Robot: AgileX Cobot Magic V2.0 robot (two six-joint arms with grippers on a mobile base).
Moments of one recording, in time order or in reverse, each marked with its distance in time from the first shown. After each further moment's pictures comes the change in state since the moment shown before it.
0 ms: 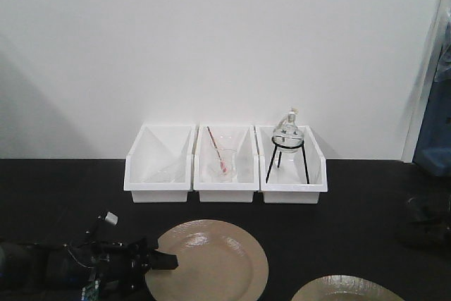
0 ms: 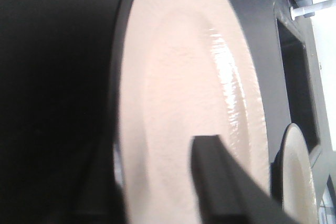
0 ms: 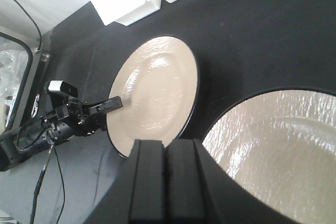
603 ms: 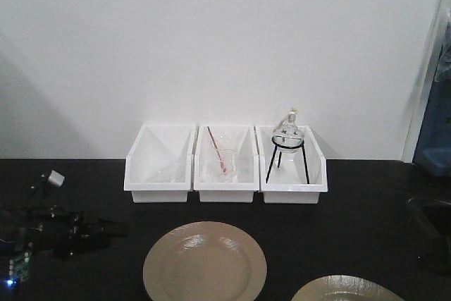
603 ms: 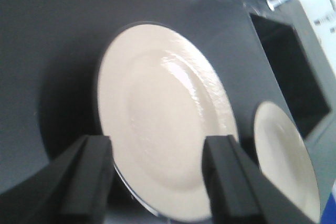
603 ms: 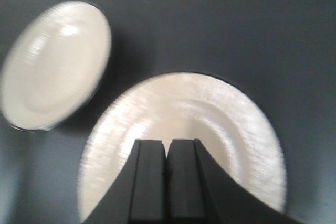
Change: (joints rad) left arm 0.217 -0.268 0.000 0.328 0.172 -0.020; right arm 0.000 0.000 0.000 -0.333 -0.125 -0.054
